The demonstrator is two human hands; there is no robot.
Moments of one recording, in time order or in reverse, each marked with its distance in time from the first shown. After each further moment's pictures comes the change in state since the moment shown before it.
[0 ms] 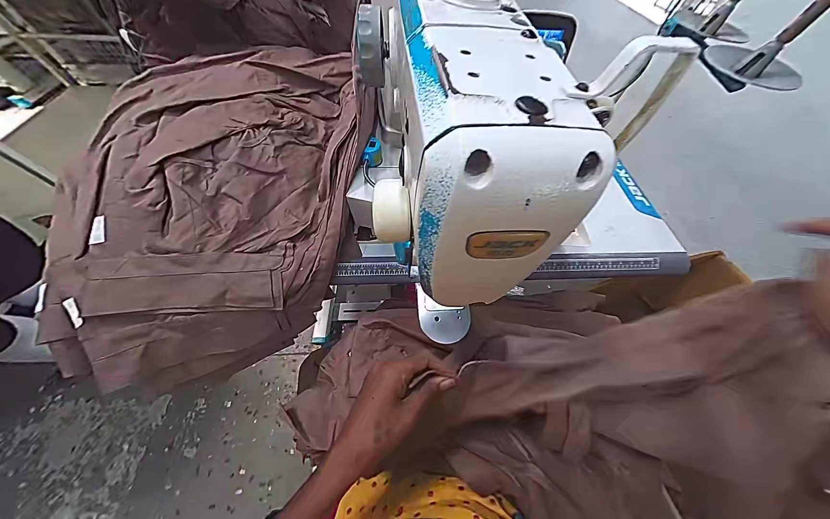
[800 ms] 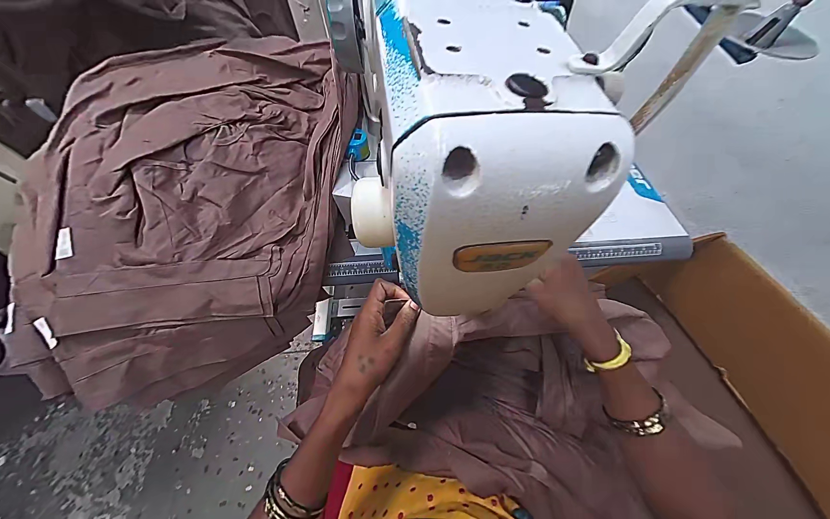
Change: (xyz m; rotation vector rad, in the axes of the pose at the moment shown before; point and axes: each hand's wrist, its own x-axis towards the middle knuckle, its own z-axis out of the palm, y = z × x) left_hand 0.058 -0.004 -0.018 -0.168 0.316 -0.119; right_hand 0.048 -0.145 0.209 0.001 -0.266 0.004
